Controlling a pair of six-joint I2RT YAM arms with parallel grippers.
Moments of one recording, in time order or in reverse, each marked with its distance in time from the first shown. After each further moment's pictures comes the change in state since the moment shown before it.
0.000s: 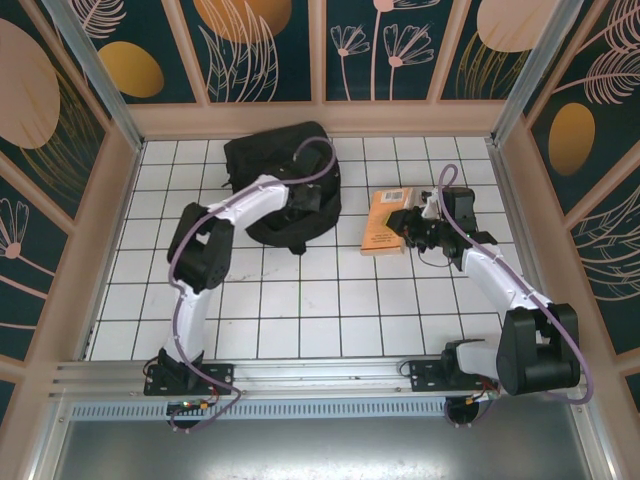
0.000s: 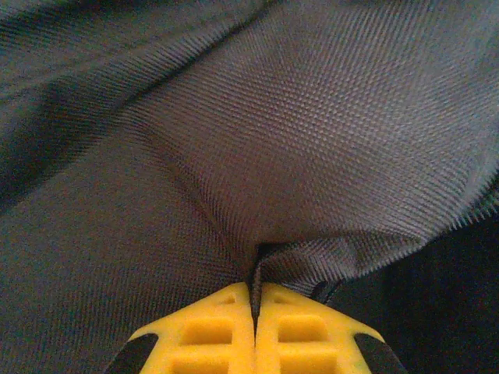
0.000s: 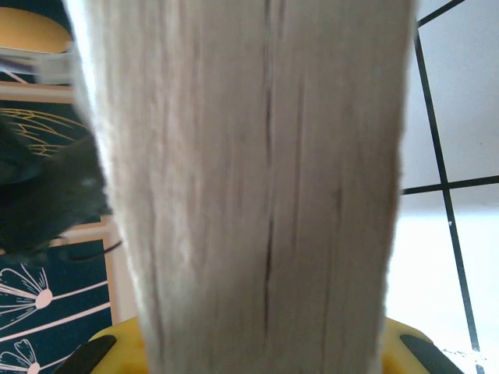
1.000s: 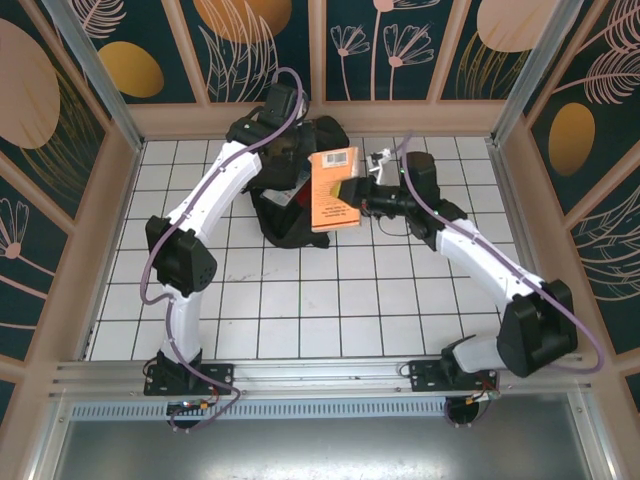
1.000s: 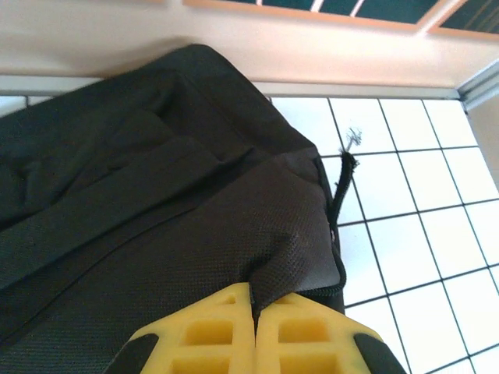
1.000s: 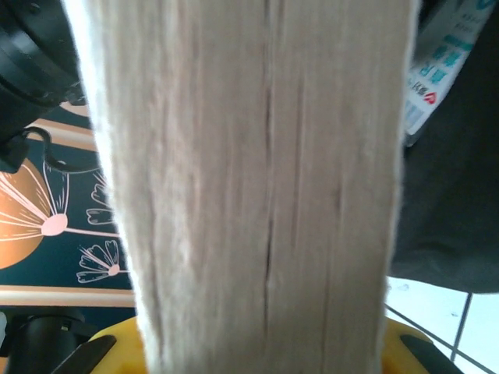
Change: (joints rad) left arm 0.057 -0.051 0.439 -0.156 0.196 -0.093; right arm 0.325 0.155 0.327 0.159 -0.020 0.106
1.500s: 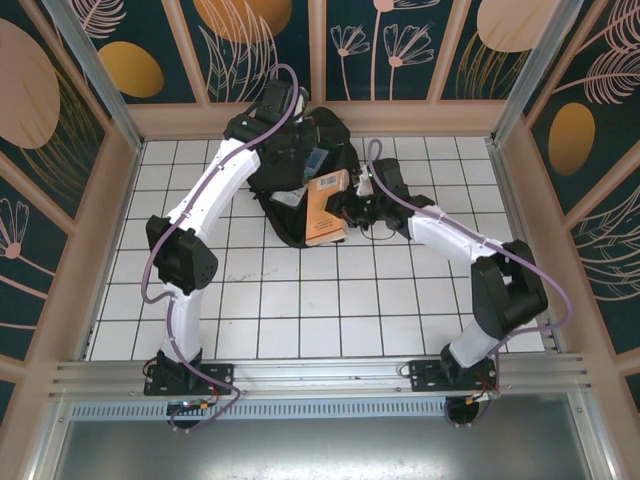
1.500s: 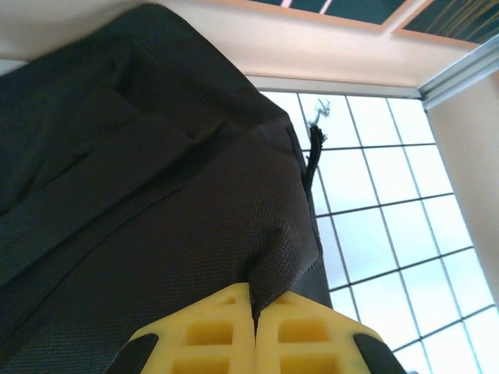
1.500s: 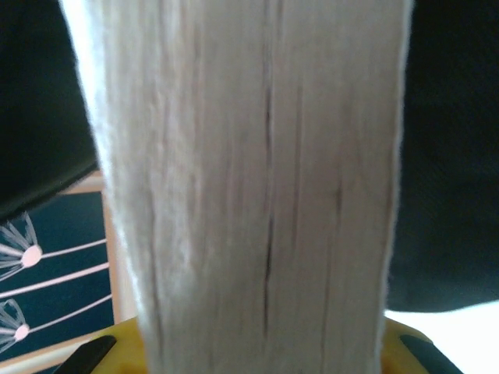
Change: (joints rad) left arm 0.011 0.013 0.041 -0.017 0.095 -0.049; right arm 0.050 0.234 0.080 -0.151 0.163 -0.001
